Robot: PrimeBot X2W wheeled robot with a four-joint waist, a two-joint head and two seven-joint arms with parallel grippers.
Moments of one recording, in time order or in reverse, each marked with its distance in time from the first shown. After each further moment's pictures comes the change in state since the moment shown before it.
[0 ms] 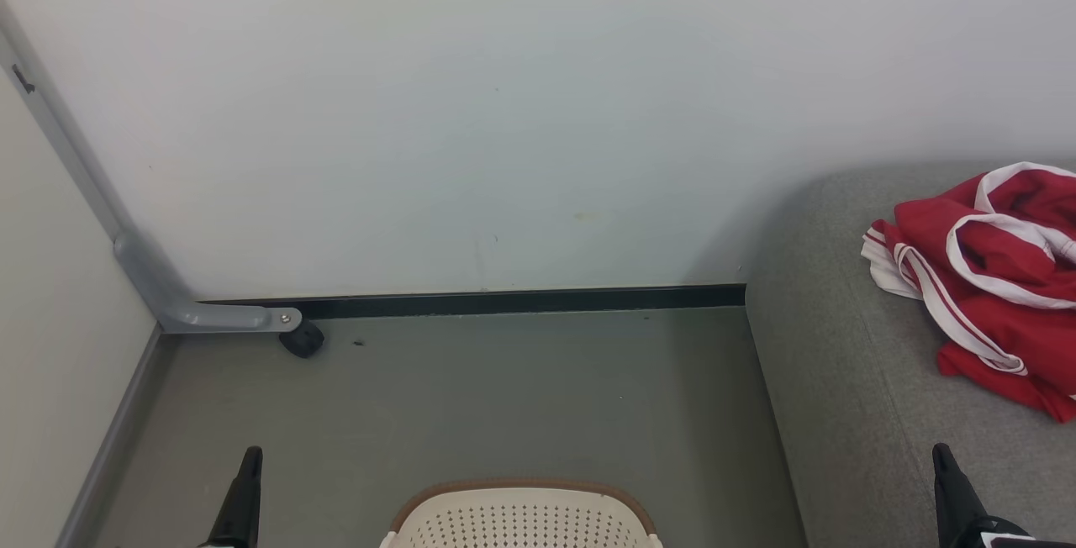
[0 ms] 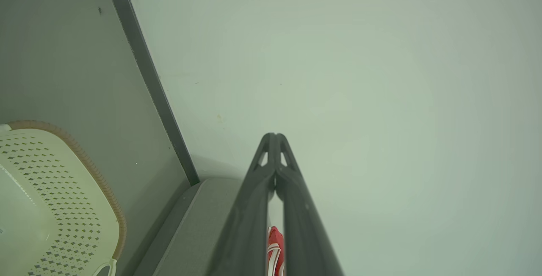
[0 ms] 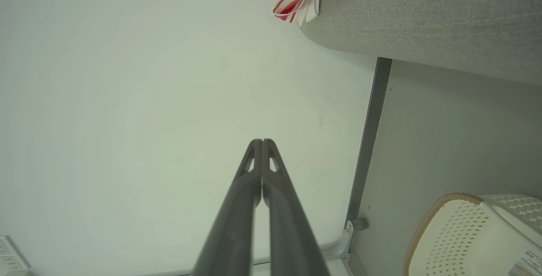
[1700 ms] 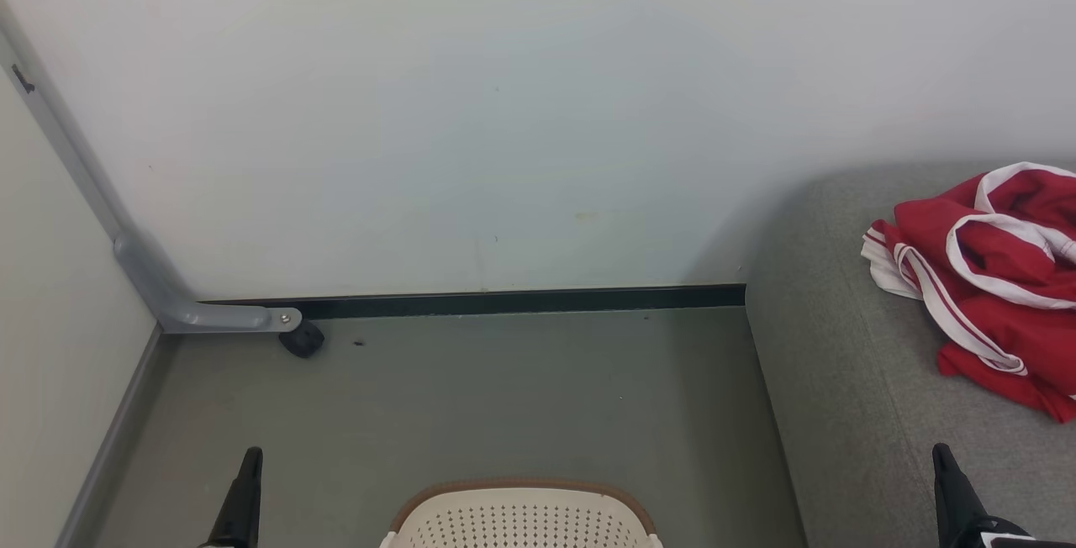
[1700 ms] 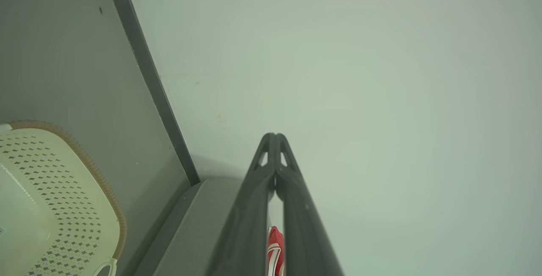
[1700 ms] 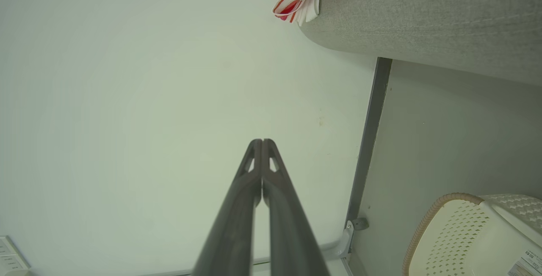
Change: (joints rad) left arm 0.000 0.000 0.000 0.002 0.000 0.000 0.000; right arm 0.000 0.000 0.000 0.000 0.000 0.000 0.000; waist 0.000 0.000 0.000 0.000
